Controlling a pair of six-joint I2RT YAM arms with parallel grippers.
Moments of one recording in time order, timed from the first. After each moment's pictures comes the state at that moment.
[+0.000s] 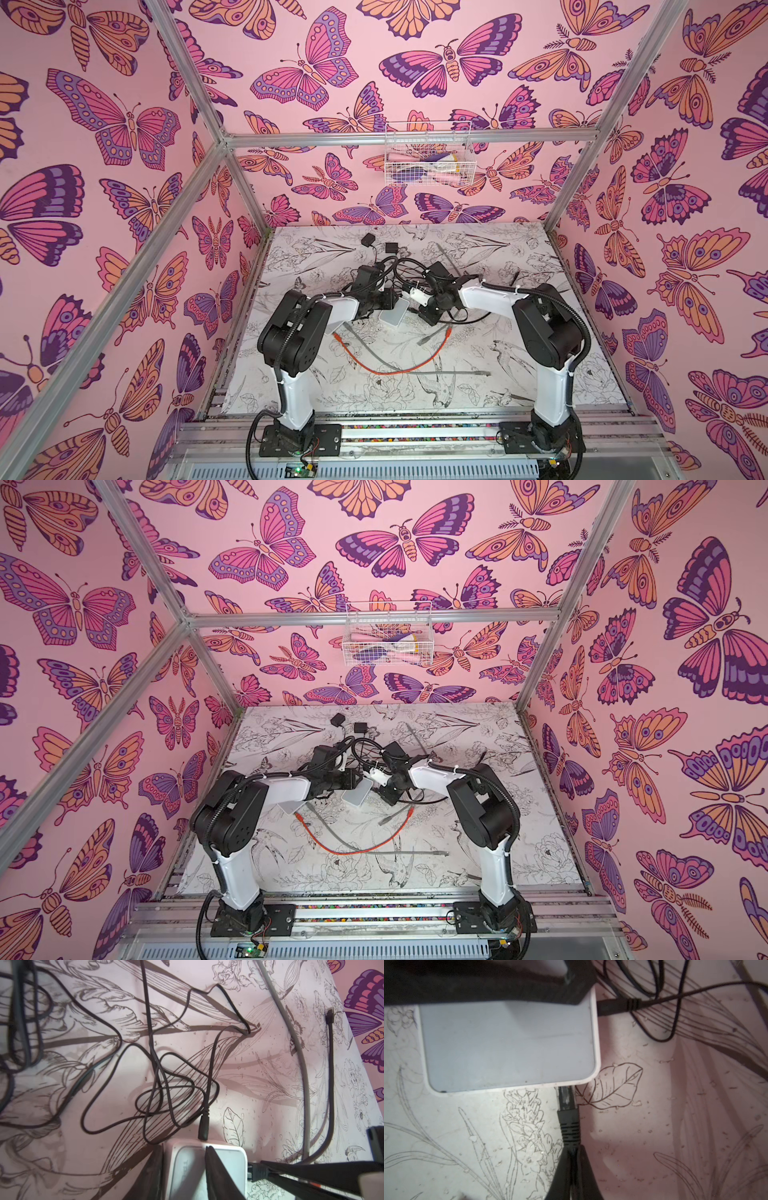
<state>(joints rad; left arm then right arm) -0.44 1.91 0.99 0.12 0.30 -0.39 0.62 1.99 1.29 -0.44 -0.21 -0.32</state>
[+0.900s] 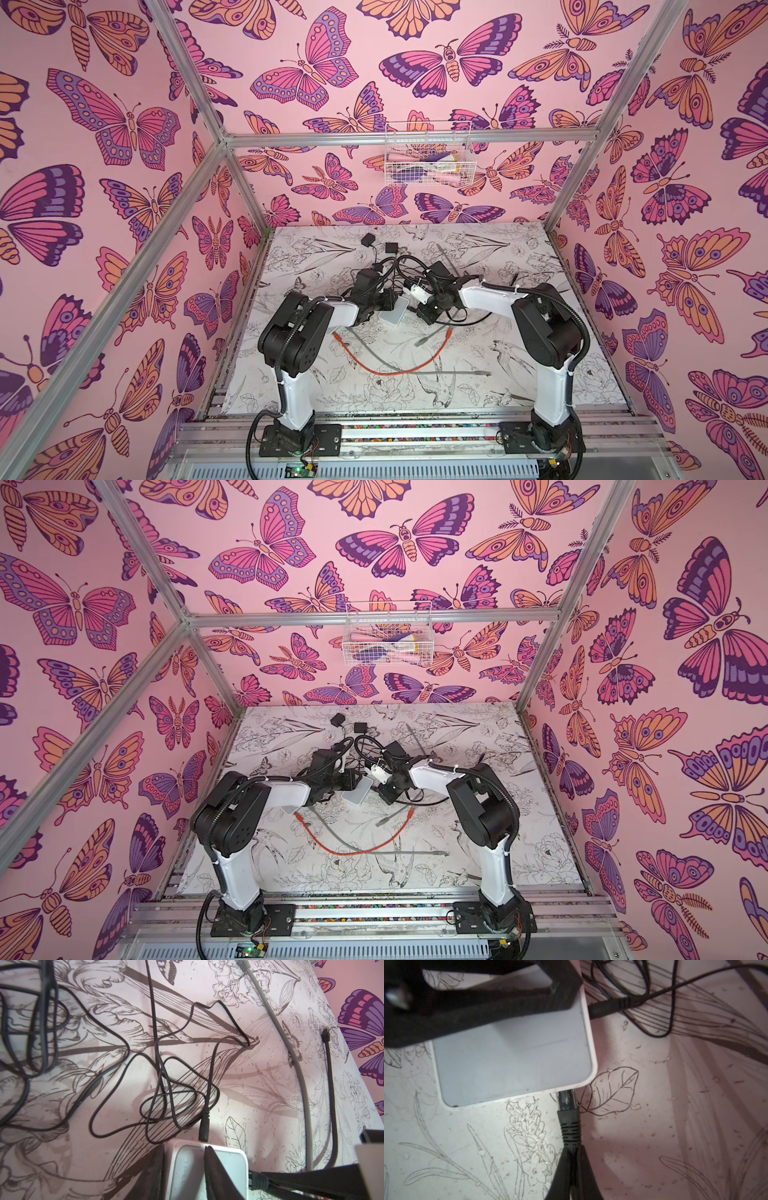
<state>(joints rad) -0.45 1.91 0.92 0.27 0.26 -0.43 0.61 1.99 1.29 -0.41 -0.25 -0.21</state>
